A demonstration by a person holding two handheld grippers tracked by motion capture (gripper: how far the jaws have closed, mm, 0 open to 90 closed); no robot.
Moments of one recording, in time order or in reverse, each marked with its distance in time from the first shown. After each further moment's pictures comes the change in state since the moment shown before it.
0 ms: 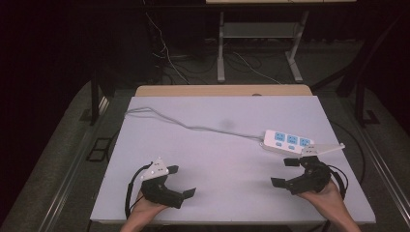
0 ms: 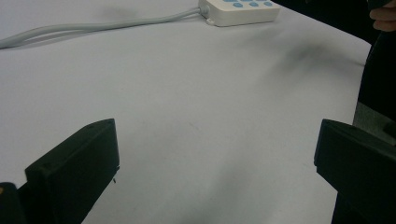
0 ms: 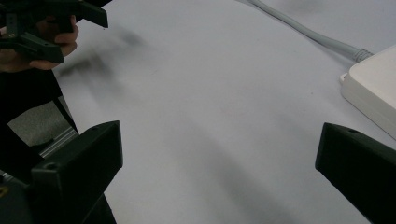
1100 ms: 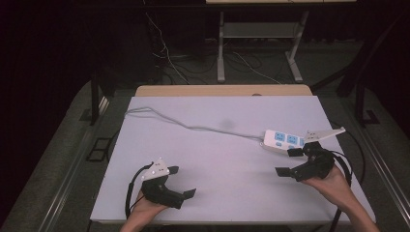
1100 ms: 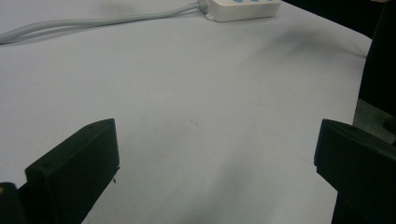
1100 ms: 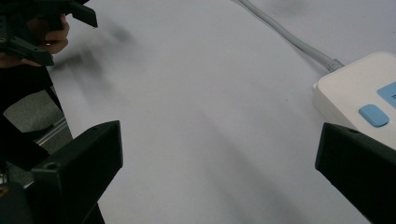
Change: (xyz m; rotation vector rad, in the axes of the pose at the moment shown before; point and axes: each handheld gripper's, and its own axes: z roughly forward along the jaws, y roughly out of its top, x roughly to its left) left arm 0.000 -0.001 0.001 0.013 -0.003 0.003; right arm -0.022 0.027 -0.008 0.073 0.004 -0.022
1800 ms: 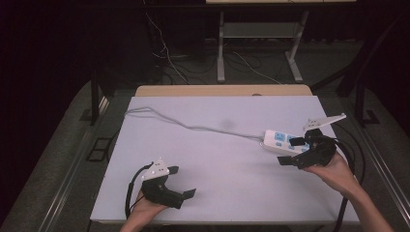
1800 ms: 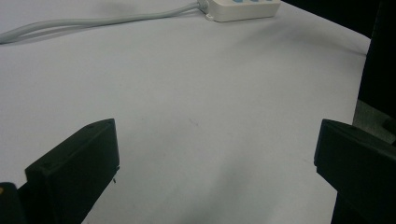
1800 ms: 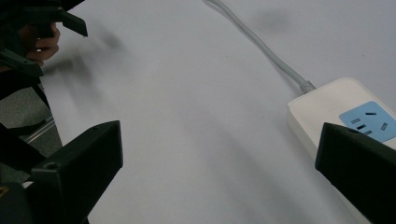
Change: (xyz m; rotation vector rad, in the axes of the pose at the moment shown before) left arm 0.000 0.000 0.000 -0.001 0.001 -0.003; right arm -0.015 0.026 -0.007 0.022 -0.015 -0.021
